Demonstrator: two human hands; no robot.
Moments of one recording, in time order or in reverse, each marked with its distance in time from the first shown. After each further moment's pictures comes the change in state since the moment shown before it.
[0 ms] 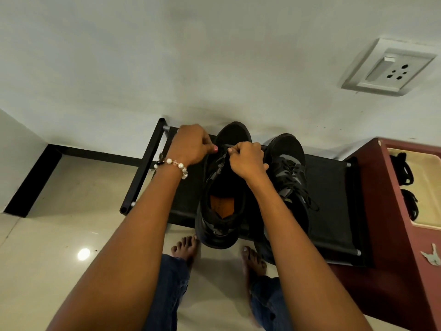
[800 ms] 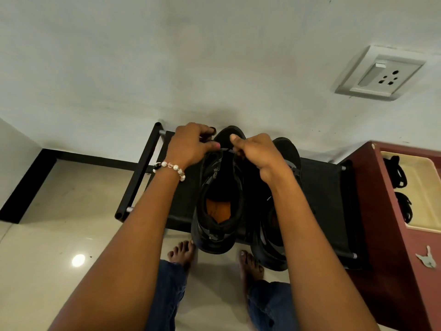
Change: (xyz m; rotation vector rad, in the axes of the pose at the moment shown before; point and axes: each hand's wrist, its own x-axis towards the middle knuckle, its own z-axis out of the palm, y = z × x) left_hand 0.006 0.002 0.004 -0.243 0.094 -0.007; right_hand -0.006 -0.007 -0.045 0.458 -0.050 0.018
